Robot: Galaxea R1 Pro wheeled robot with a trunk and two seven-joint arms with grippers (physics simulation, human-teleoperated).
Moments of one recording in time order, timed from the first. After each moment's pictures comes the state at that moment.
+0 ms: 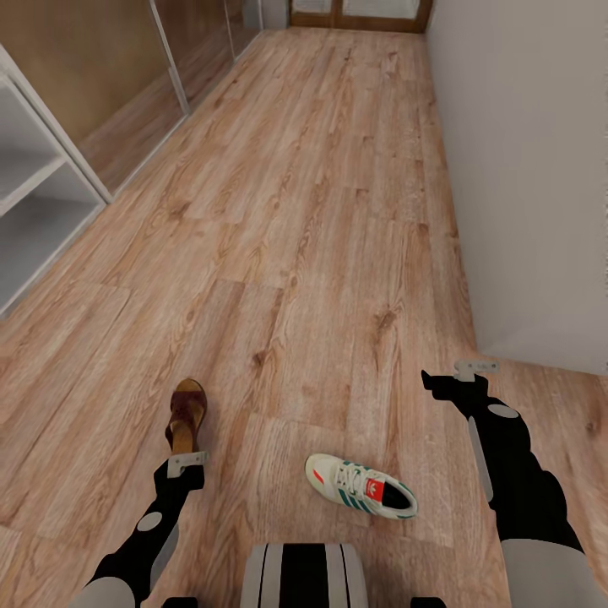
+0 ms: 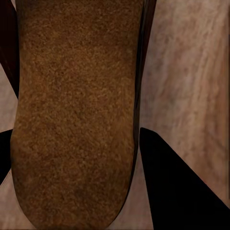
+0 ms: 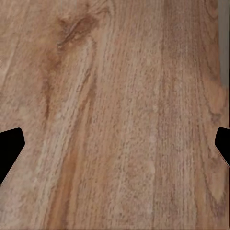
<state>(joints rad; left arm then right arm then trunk) -0.54 0.00 0.26 -0.47 -0.16 -0.30 0.00 -0.56 -0.04 -0.22 -1.36 0.18 0.52 0.14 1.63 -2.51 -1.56</state>
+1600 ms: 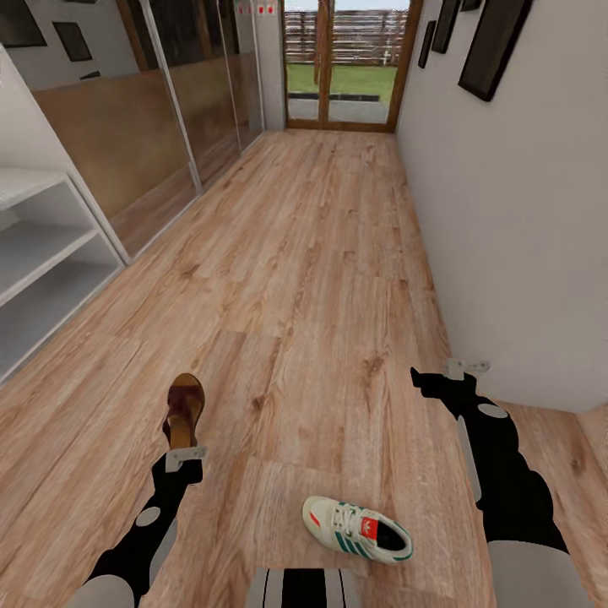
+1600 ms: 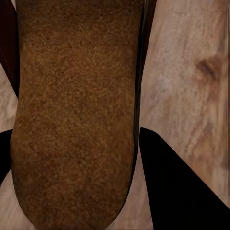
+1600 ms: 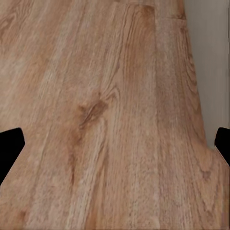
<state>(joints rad) -0.54 0.00 0.26 -0.52 -0.15 -0.29 0.00 -0.56 0.01 -0.22 -1.38 0.18 0.51 0.14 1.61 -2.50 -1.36</state>
